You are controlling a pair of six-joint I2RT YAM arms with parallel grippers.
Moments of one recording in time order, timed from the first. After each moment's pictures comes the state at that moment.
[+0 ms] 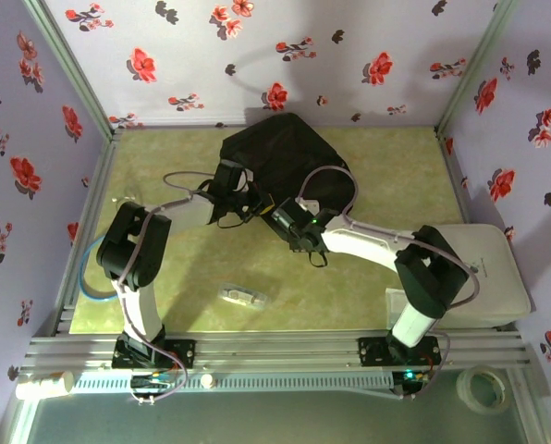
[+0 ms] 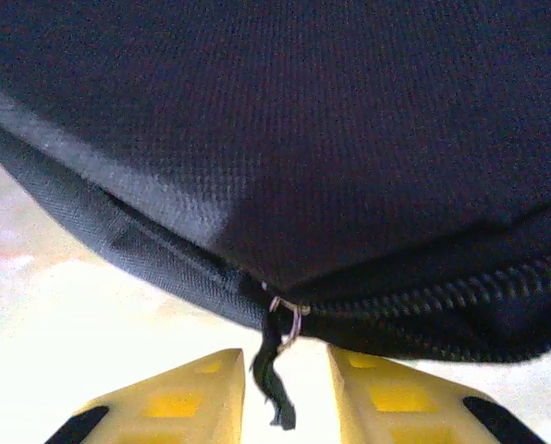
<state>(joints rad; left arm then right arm) -0.52 1.88 1.14 0.00 0.50 -1.04 0.85 1.69 1.10 -0.64 0.34 0.78</state>
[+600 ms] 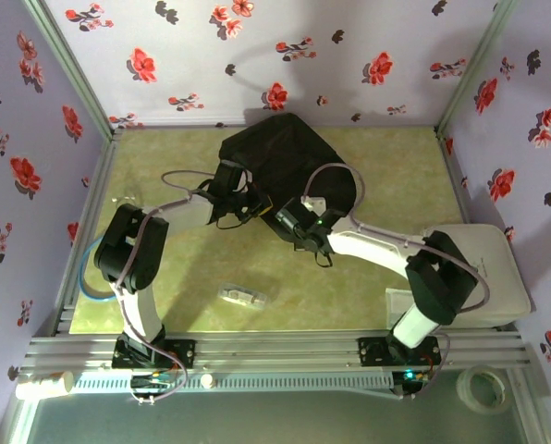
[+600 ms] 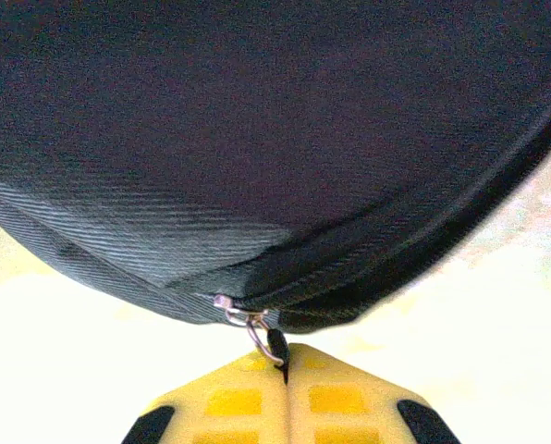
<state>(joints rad) -0.53 1.85 1.14 -0.06 0.44 -1.00 0.84 1.60 1.07 -0.70 0.42 0.77</state>
